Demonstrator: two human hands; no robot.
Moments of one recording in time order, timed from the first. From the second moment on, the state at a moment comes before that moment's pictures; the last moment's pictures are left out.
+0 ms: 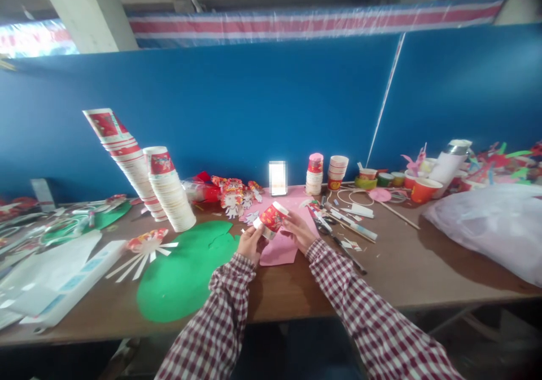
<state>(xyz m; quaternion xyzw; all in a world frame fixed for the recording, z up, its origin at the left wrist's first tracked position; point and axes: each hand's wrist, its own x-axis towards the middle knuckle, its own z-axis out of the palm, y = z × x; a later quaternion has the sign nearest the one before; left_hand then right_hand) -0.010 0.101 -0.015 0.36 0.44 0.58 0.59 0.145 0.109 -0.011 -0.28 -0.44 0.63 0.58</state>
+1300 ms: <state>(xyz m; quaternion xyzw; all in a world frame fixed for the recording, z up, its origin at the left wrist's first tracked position) -0.010 0.096 -0.010 0.31 0.36 0.54 0.69 0.143 0.108 -0.012 -0.25 -0.48 0.63 0.56</state>
